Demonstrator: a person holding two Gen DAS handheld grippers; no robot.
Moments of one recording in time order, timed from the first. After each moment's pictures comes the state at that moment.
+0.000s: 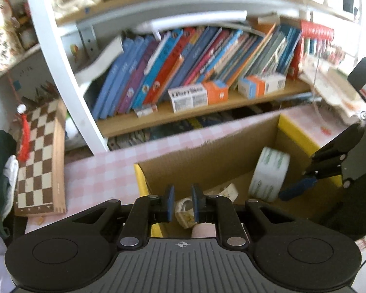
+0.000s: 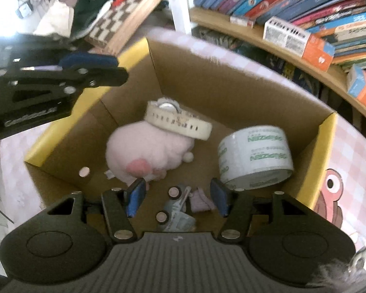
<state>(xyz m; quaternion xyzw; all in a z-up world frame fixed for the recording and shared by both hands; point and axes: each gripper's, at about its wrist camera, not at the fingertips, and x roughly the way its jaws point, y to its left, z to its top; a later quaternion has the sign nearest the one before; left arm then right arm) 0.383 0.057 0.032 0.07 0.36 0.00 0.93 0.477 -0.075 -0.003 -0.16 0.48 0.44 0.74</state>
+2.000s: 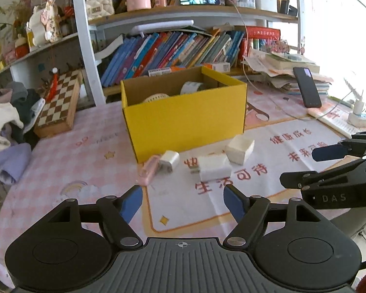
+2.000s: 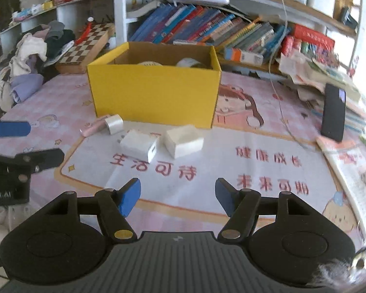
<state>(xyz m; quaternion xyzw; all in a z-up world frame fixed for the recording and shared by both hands) 0.087 -0.024 -0.024 0.05 0.32 -0.01 0.95 0.145 -0.199 -0.032 -0.08 0.35 0.20 0.91</state>
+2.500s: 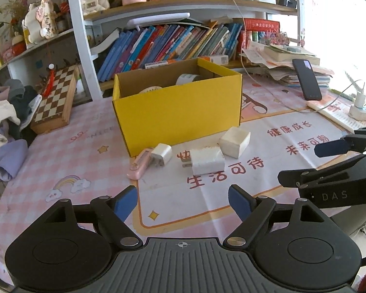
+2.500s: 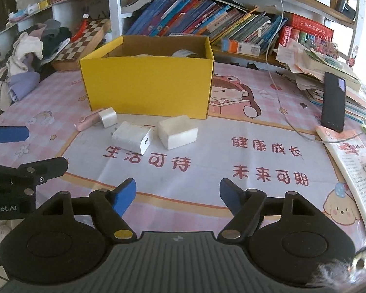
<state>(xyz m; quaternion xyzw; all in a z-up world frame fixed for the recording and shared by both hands) 0.094 -0.038 -0.032 0.06 0.33 0.00 0.94 0.152 -0.206 -0.037 -0.08 0.36 0.20 0.91</state>
